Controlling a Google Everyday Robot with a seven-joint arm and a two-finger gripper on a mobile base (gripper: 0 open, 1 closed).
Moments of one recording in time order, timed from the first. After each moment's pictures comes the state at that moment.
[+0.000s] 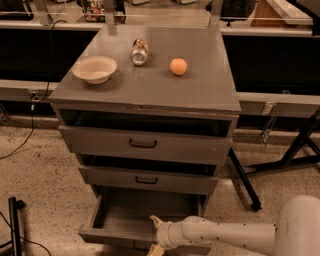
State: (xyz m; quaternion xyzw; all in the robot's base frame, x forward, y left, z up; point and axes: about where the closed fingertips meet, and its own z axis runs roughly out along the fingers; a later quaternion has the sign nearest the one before) arm 0.444 0.048 0.260 -0.58 0.70 0.27 0.32
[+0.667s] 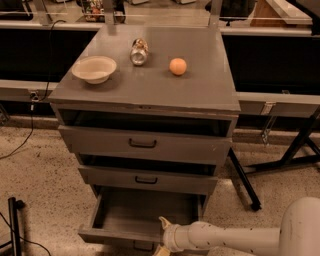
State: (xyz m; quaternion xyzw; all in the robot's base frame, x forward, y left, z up) arm 0.446 0.019 0.250 -0.55 0.73 0.25 0.32
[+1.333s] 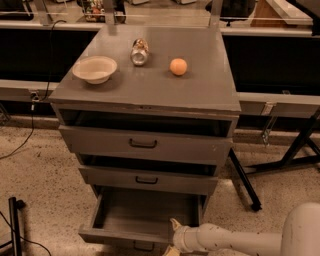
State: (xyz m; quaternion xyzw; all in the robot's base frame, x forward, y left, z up) arm 0.453 -0.031 0.219 -0.53 0.76 0.22 0.31
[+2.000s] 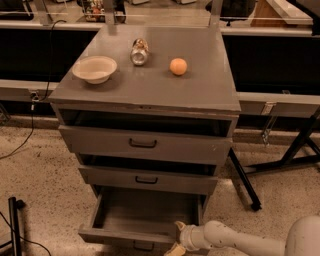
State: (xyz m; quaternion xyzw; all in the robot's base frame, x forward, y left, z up) arm 0.463 -0.062 0.186 -0.51 0.77 0.24 0.29
